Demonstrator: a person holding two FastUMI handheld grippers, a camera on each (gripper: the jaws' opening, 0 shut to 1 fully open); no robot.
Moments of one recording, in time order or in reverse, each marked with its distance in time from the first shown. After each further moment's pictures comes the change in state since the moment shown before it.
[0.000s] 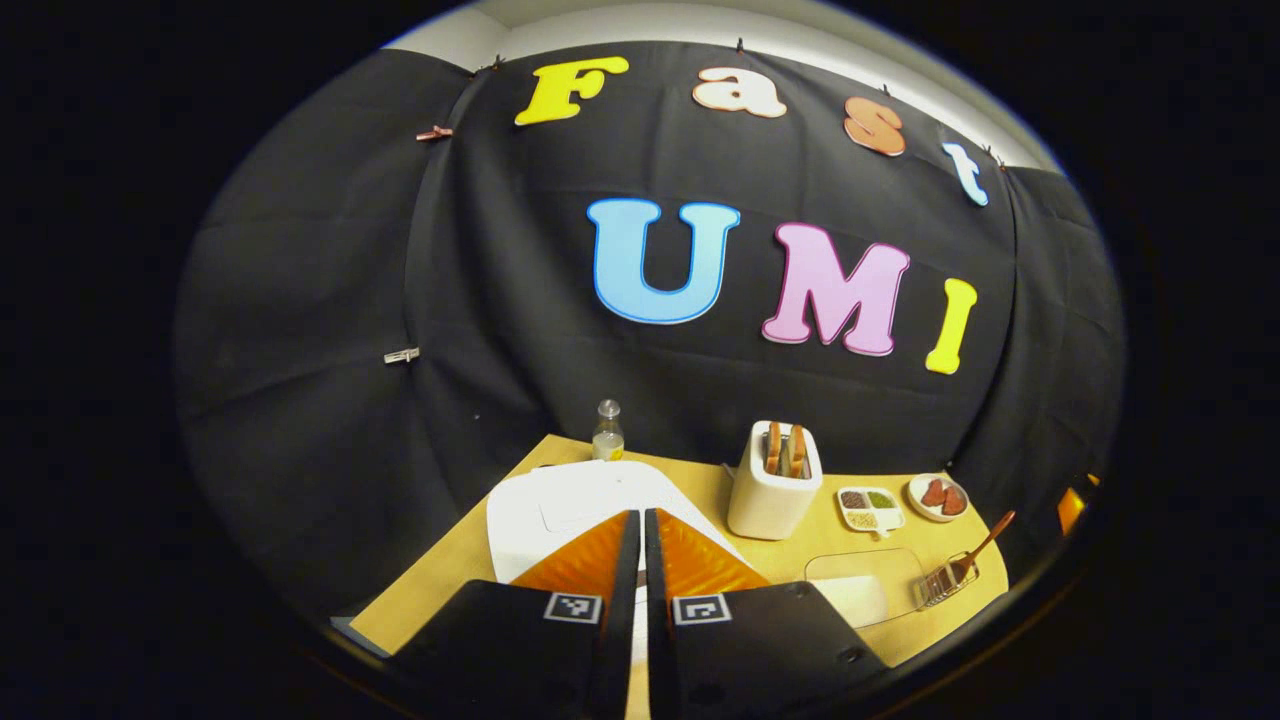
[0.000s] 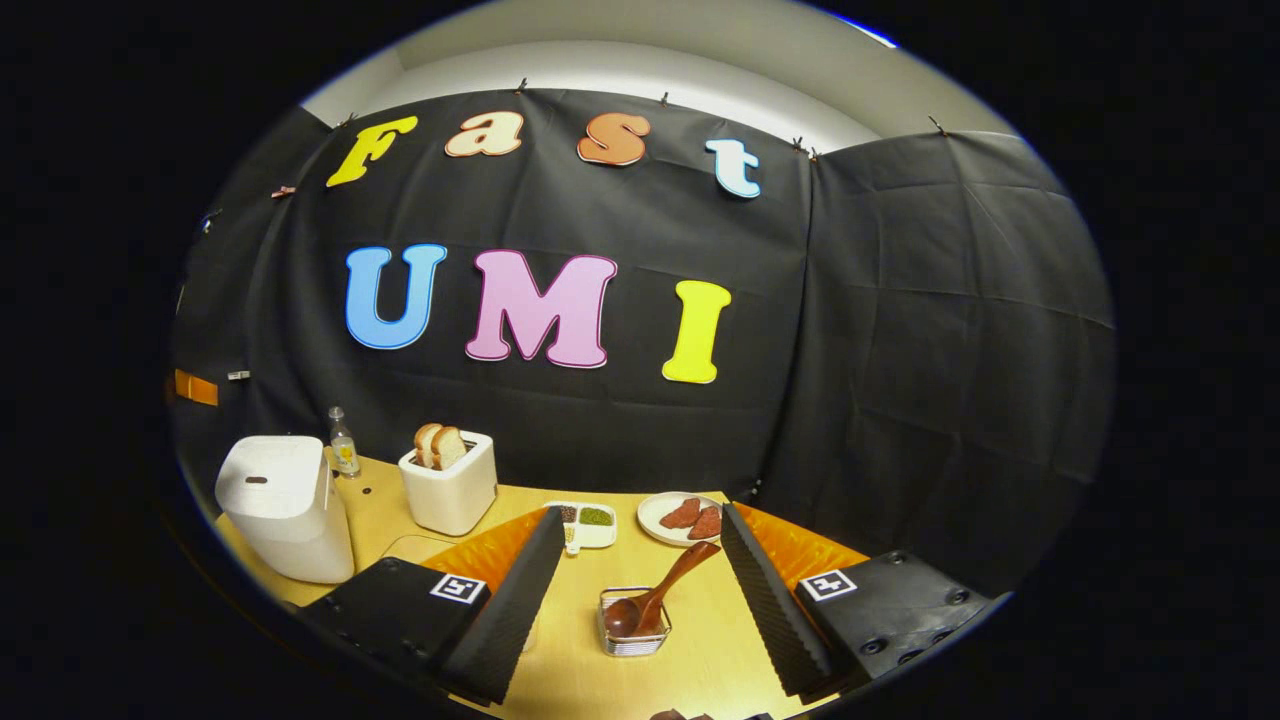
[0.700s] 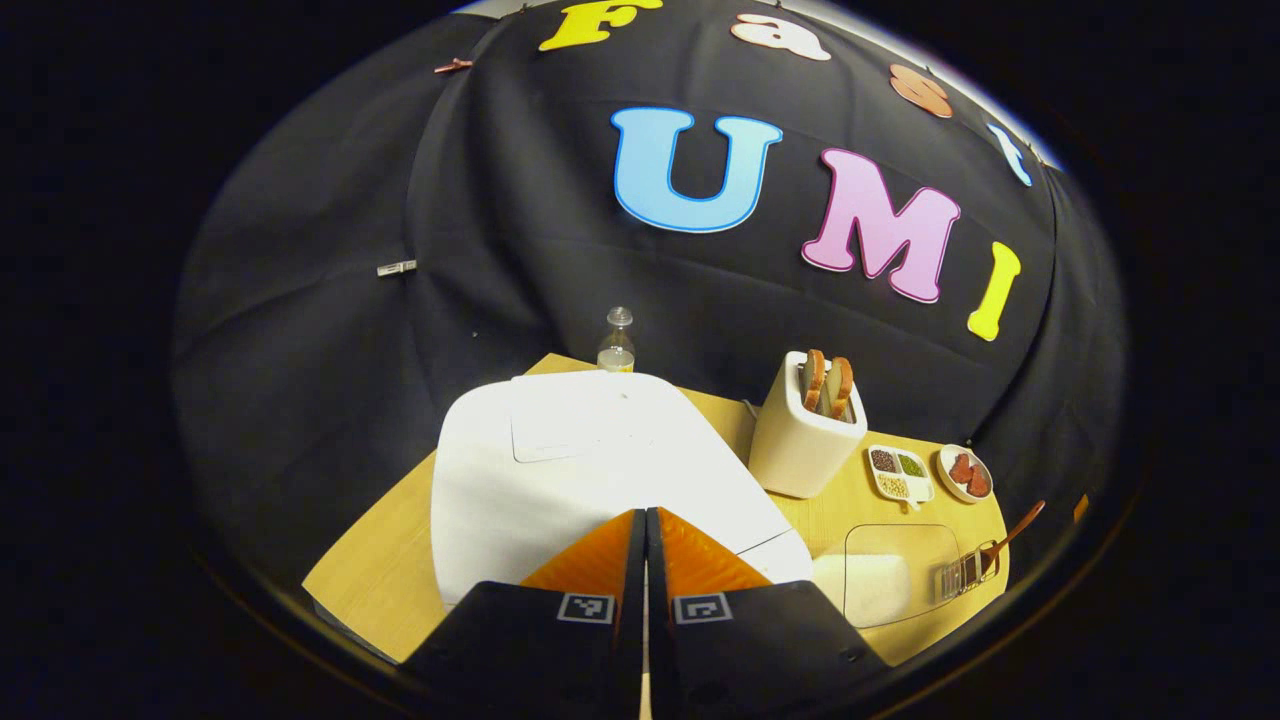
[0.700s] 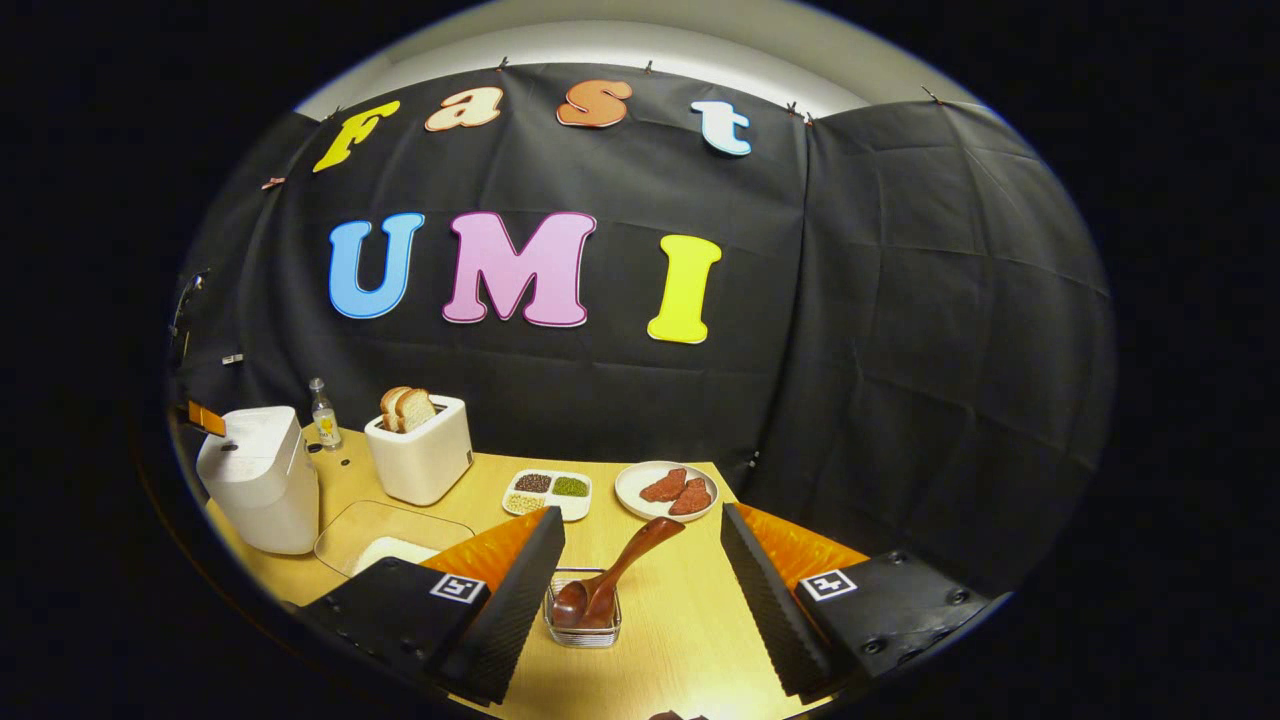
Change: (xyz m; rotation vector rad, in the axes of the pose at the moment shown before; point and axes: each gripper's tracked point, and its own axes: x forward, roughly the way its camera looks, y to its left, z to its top) left arm 0.073 -0.012 -0.083 -0.117 0.182 -0.008; right arm 0.040 -0.050 -0.055 0.017 0.098 0.027
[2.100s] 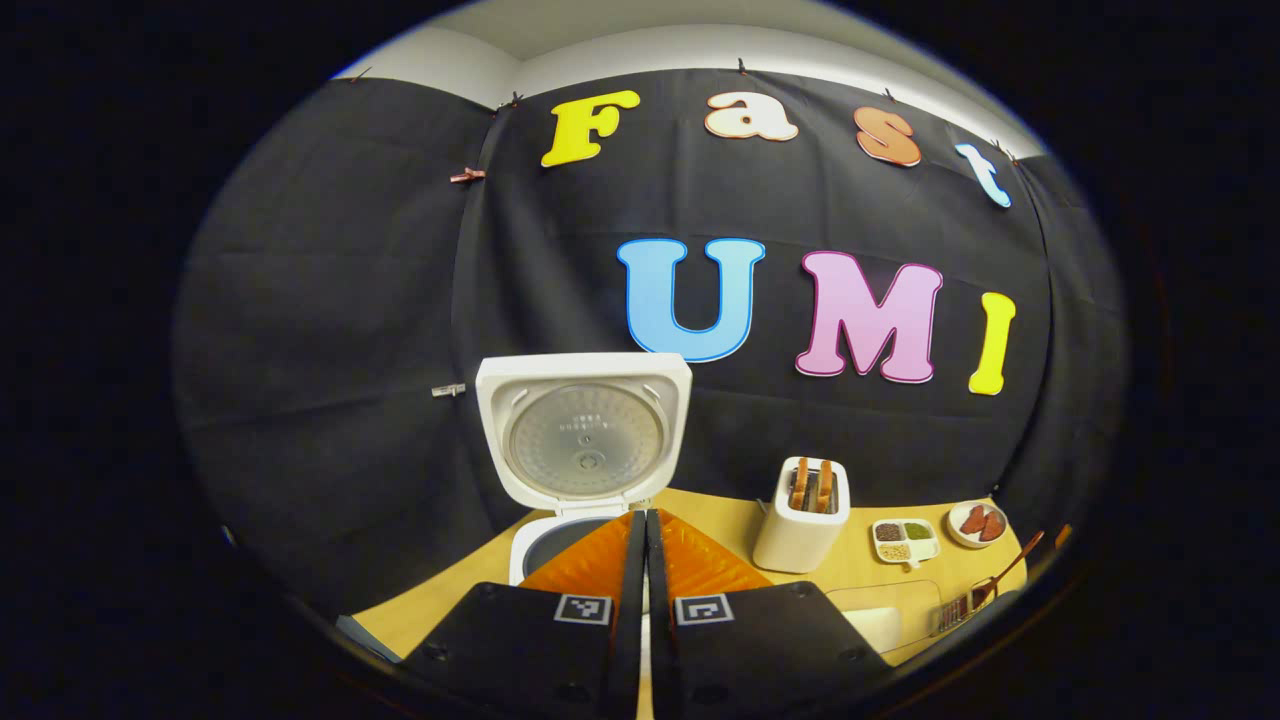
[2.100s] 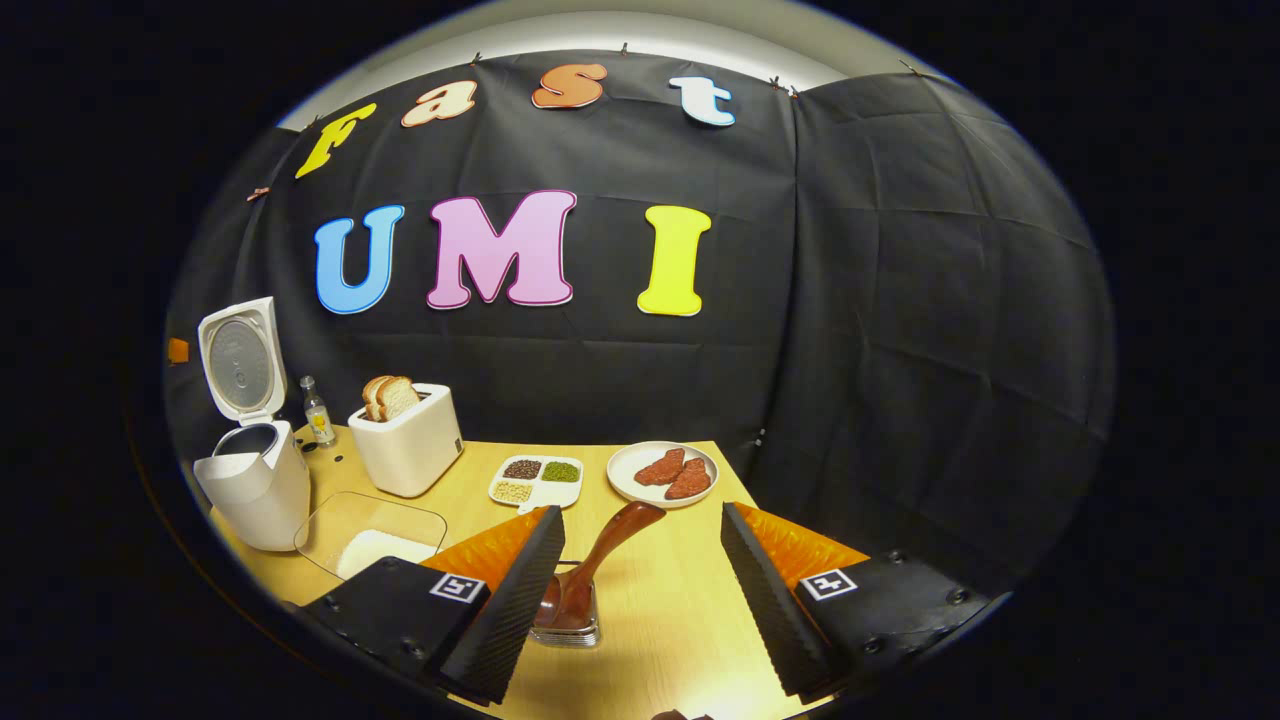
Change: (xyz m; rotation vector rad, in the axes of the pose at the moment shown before) left arm -0.116 -0.042 0.079 0.057 -0.340 0.099; right arm 0.031 -0.019 -0.028 0.055 0.052 0.029
